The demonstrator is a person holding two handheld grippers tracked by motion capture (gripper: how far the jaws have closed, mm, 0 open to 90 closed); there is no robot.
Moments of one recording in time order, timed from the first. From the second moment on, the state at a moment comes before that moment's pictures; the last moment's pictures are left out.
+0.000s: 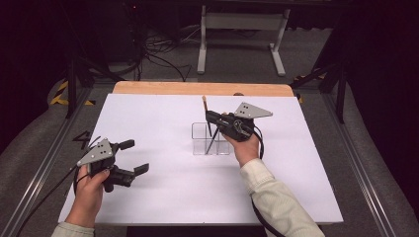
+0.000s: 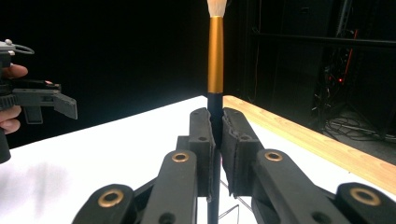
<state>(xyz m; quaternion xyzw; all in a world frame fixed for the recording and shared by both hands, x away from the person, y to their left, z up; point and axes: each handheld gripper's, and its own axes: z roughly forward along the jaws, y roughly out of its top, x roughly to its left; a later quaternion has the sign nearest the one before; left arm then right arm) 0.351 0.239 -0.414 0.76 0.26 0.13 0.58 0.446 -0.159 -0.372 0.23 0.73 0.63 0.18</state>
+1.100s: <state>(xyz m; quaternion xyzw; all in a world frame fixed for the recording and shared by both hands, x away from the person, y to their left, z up) 0.350 0.239 -0.412 0.76 0.25 0.14 0.58 0.446 -0.162 -0.397 0.25 0.73 0.62 0.16</state>
